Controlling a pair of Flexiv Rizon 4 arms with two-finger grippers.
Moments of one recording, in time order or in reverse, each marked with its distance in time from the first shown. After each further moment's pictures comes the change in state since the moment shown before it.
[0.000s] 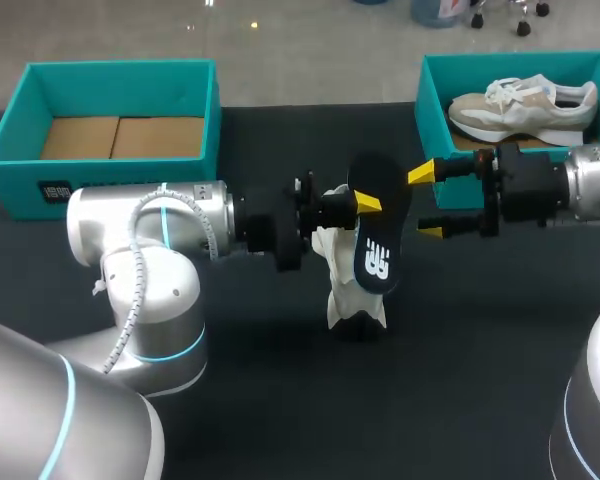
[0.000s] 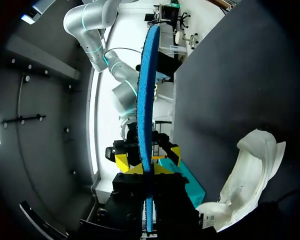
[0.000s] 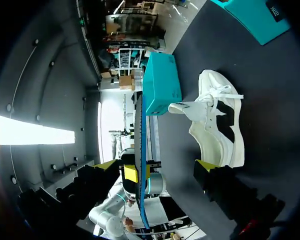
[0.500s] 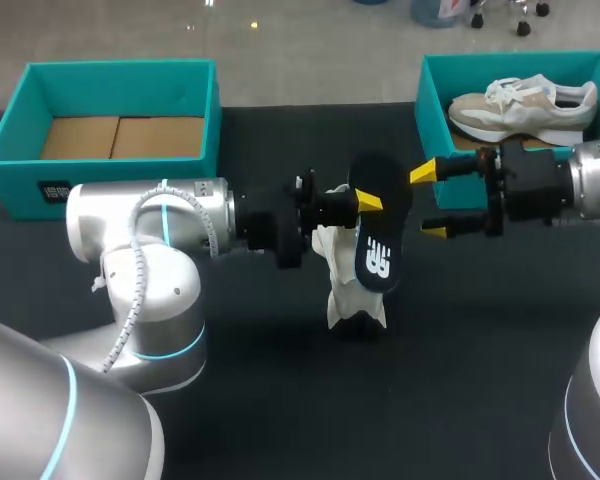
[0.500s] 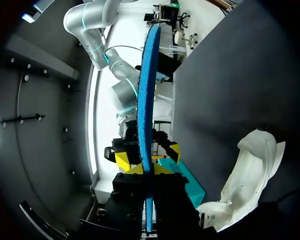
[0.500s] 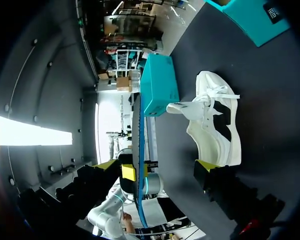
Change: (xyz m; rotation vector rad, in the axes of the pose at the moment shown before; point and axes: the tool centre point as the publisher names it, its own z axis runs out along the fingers) left arm -0.002 0.000 0.001 -0.001 0.010 -0.001; right arm -0.002 -0.001 -0.006 -0.015 -0.028 0.004
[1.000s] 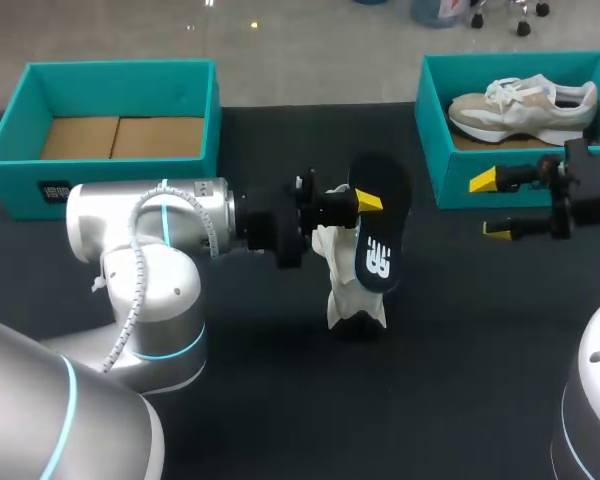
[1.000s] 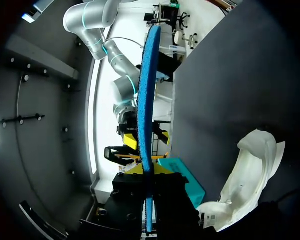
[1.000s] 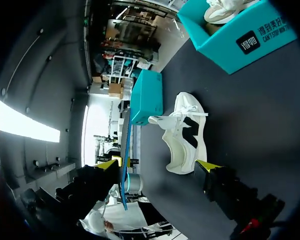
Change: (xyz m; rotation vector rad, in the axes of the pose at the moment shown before) left arm 0.000 0.000 0.000 0.000 0.000 0.000; right arm -0.029 0.001 -0.082 -0.100 -0.125 -0.098
